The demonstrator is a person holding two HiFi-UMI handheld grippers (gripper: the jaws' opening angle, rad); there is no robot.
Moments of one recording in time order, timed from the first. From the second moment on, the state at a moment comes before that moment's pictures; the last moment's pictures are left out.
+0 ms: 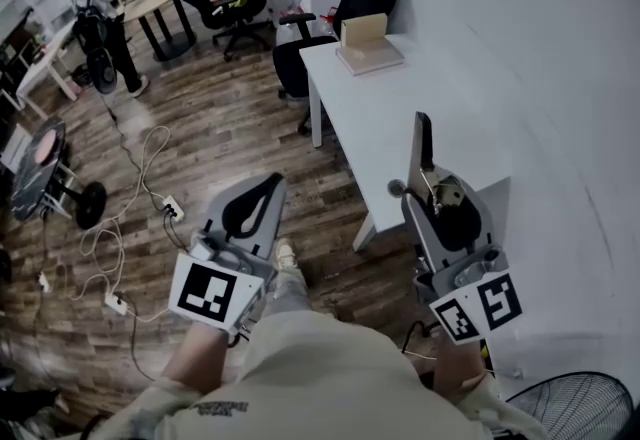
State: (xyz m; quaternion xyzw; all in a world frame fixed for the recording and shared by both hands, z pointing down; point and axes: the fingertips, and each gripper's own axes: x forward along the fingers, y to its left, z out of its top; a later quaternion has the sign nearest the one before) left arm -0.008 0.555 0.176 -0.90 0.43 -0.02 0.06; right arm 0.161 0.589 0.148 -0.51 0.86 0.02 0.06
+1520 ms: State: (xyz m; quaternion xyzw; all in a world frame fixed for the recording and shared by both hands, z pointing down) left arm -0.159 0.103 0.227 -0.92 0.39 -0.04 0.00; right arm 0.006 0.133 0.221 -0.55 0.83 -0.04 -0.08
